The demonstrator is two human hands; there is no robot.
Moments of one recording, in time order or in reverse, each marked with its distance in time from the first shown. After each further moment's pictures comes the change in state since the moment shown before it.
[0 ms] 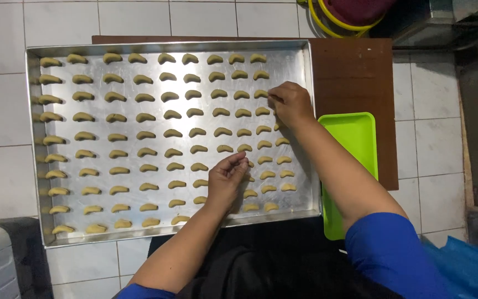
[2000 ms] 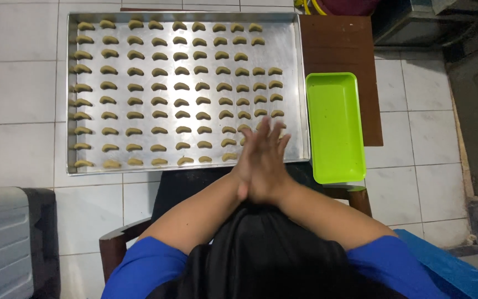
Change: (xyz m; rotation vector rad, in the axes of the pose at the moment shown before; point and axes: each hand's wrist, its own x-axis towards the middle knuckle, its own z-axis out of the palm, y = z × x) left_hand -0.110 -0.030 0.054 -0.632 -0.931 0.918; right_hand -0.240 -0.201 -0.048 0.017 -0.148 0.029
